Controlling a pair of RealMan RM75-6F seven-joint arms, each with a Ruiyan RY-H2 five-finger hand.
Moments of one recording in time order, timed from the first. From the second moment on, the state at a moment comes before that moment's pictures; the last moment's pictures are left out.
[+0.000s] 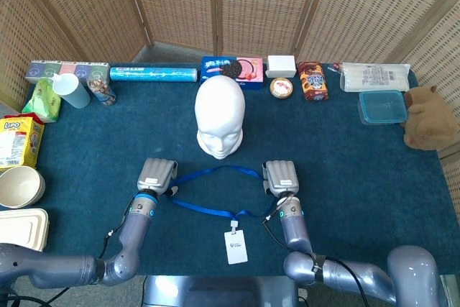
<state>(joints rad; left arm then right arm) -0.82 -1.73 -0.20 -1.58 0.55 1.19 0.90 0.78 -1.85 0.28 -1.43 -0.60 1.17 -0.83</state>
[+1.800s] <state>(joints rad) -0.85 -1.70 -0.21 -1.59 0.49 1.22 0.91 0.79 -1.84 0.28 -1.43 -0.57 1.16 -0.81</state>
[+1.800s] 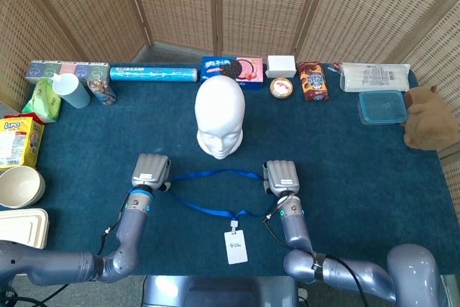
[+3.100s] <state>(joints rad) -0.89 -1.70 -0.23 -1.55 0.39 1.15 0.91 0.79 -1.83 0.27 -1.43 -0.54 1.16 -0.81</state>
